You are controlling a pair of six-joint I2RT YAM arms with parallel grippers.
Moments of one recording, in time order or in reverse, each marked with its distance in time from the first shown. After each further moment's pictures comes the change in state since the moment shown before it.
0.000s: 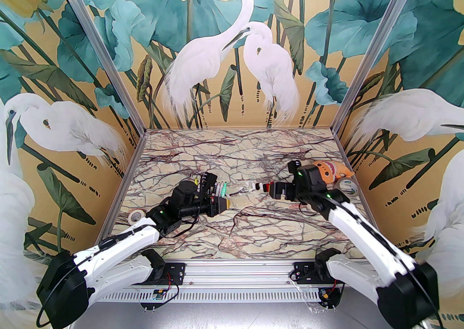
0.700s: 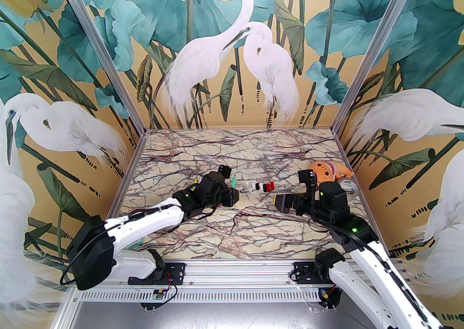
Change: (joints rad) left arm -0.128 0.347 0.282 -0.154 -0.361 -0.001; right arm 0.000 -0.295 -0.058 -0.032 -0.192 0.057
